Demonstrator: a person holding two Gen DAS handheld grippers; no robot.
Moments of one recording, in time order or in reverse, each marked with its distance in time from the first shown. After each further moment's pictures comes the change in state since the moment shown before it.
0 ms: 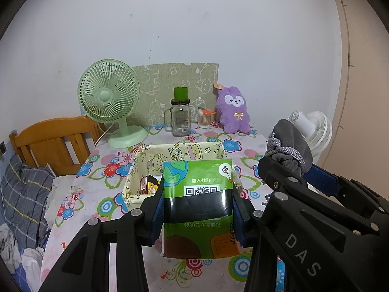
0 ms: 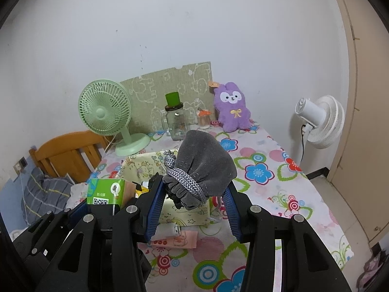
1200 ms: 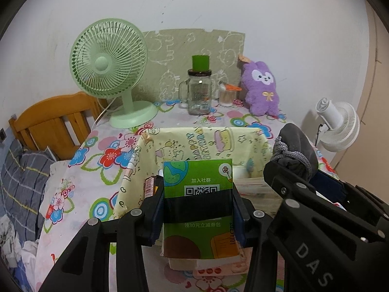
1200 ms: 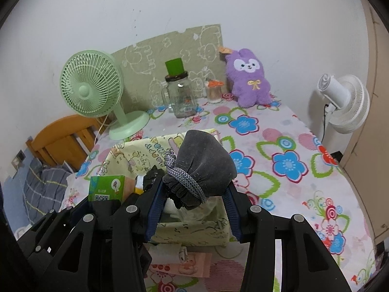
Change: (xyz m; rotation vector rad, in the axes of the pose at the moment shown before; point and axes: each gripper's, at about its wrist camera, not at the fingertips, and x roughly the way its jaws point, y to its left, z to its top) left arm 0.104 0.033 0.015 -0.055 0.155 0.071; right arm 0.116 0.012 0.012 0.012 0.171 0.047
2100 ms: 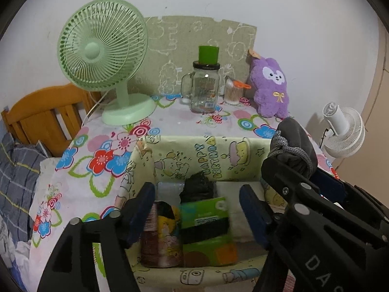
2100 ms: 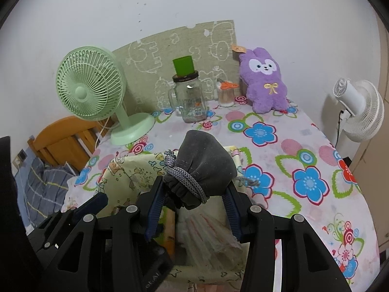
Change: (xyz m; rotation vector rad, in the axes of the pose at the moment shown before) left arm 0.048 0.020 0.025 -0.043 0.053 -0.034; right arm 0.043 0.013 0.027 -0.027 0.004 0.033
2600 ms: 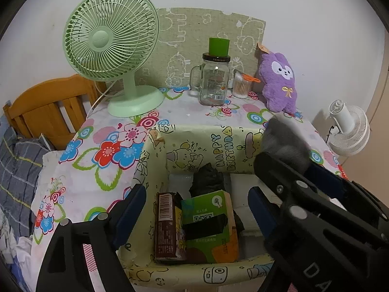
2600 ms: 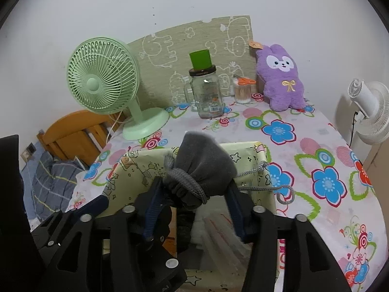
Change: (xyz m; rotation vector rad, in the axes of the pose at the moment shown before) left arm 0.004 0.013 -0.007 -0.010 0.027 0.016; right arm 0.013 0.012 -0.005 -0.017 0.009 0.065
